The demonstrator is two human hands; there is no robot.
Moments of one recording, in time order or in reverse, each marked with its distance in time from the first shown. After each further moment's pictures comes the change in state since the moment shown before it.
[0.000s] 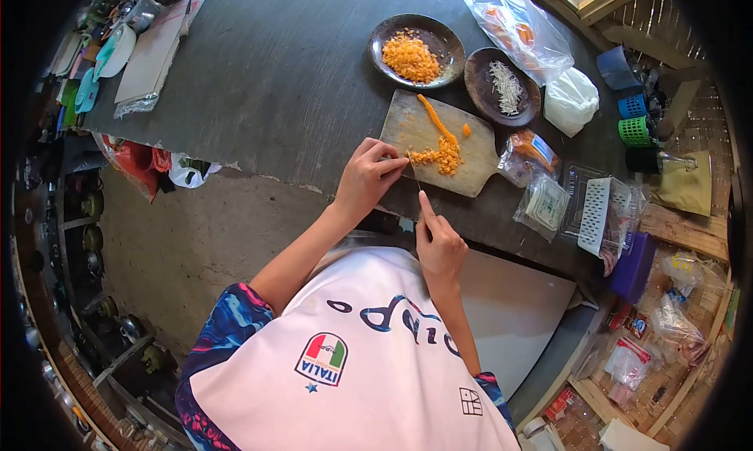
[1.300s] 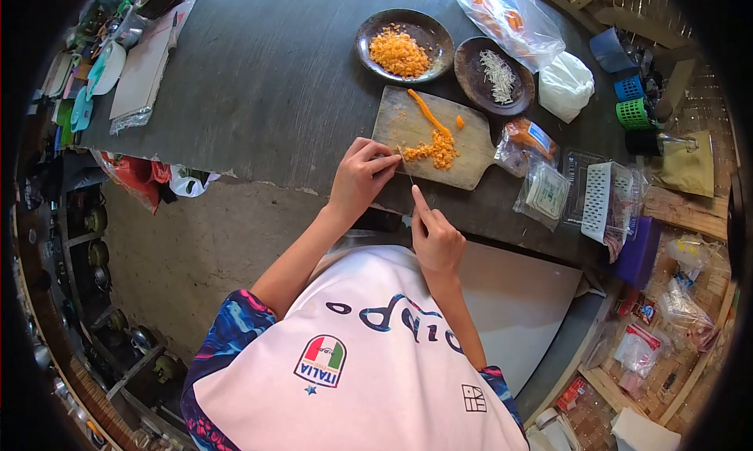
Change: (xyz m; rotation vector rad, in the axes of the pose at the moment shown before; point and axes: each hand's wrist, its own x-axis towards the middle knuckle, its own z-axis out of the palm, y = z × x) left_hand -0.001 -0.003 -0.001 0.009 -0.016 0.024; right_hand 0.001 -0.003 0.001 -0.008 -0.014 0.019
